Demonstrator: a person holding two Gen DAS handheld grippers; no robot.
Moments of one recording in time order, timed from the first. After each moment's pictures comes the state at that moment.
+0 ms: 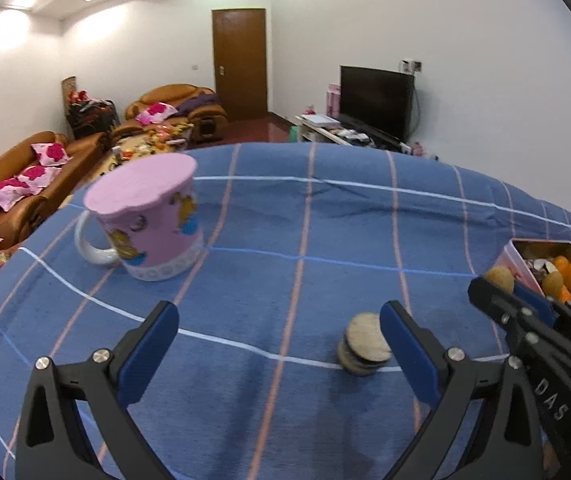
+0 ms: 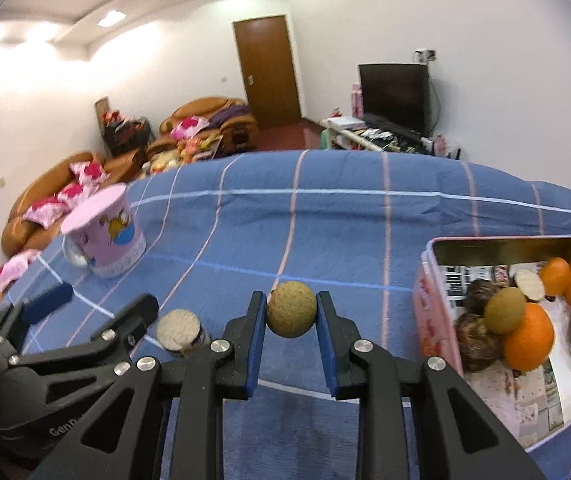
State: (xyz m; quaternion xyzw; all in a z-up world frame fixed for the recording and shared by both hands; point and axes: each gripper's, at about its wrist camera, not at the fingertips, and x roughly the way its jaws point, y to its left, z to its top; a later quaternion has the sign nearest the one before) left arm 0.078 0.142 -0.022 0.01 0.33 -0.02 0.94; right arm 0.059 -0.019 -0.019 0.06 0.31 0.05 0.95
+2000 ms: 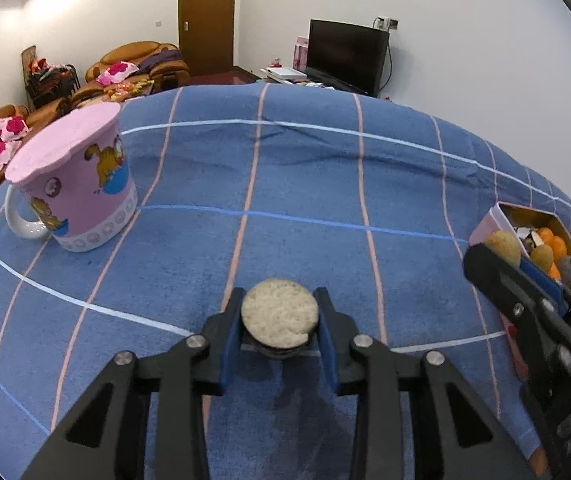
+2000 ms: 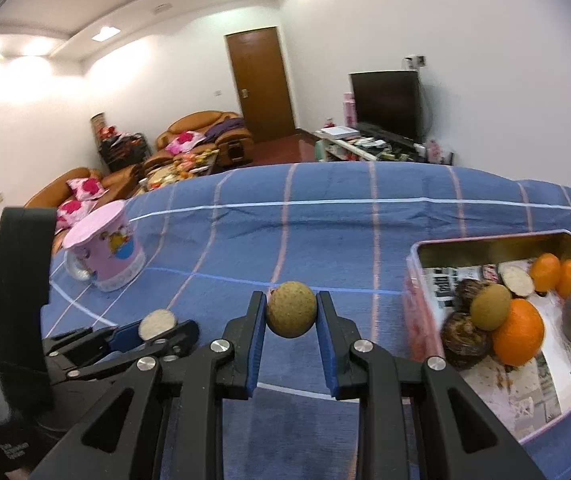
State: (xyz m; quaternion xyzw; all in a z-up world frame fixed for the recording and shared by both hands) left arm 0.093 0.129 -0.041 0.00 0.41 -0.08 0.91; right arm 0.058 -0.013 -0.020 0.06 0.30 0.07 0.95
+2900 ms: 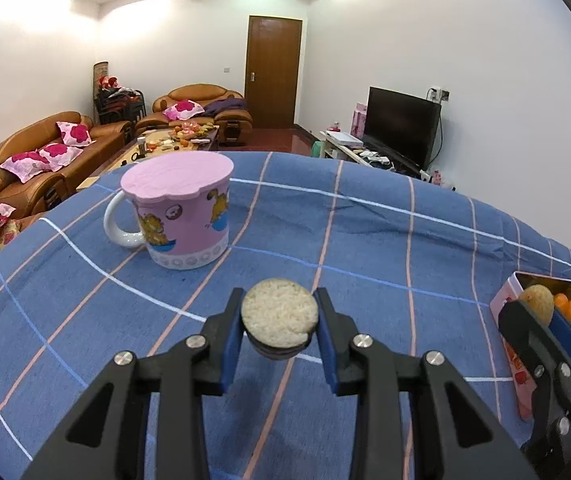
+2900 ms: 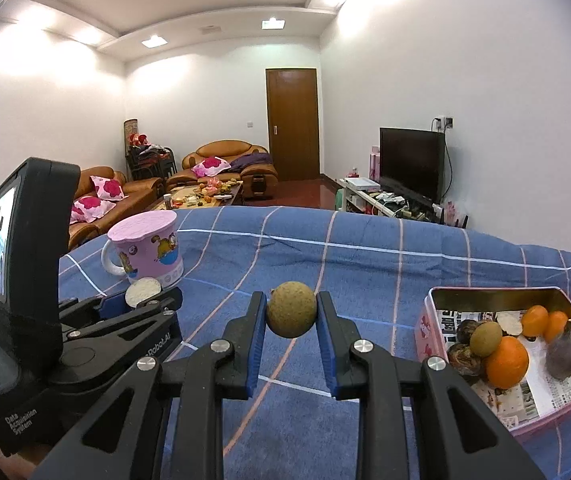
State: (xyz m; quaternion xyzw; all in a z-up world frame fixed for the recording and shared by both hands) left arm 0.052 0.167 -0.016 -0.05 0.31 0.02 0.95; right arm 0.016 0.014 -0.005 0.00 0.21 0.08 0.97
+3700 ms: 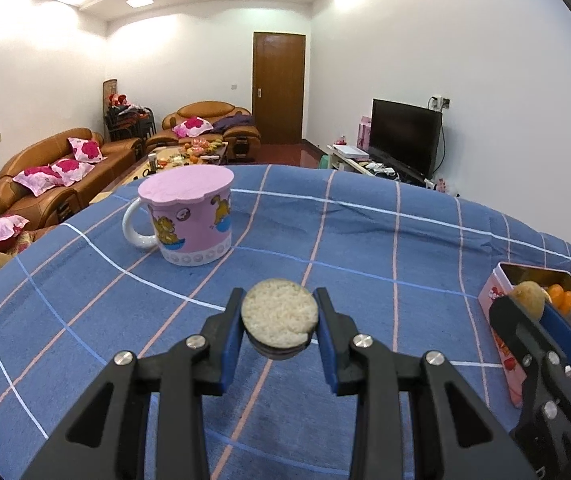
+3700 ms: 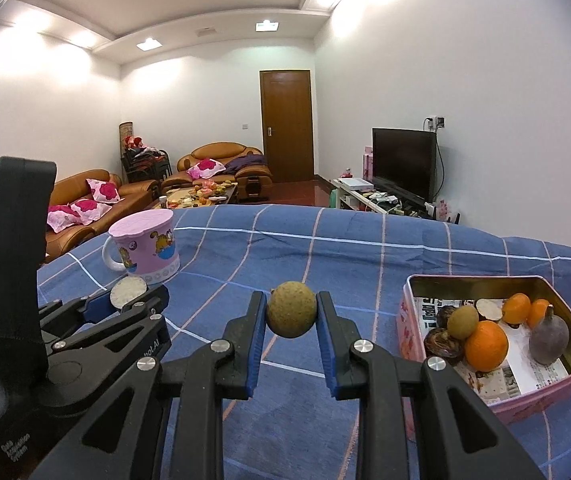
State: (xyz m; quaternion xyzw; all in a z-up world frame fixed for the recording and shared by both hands) left arm 0.023 0.142 -0.012 -0.03 0.28 0.05 0.96; right arm -0.006 0.002 -0.005 0.00 0.21 0.07 0.97
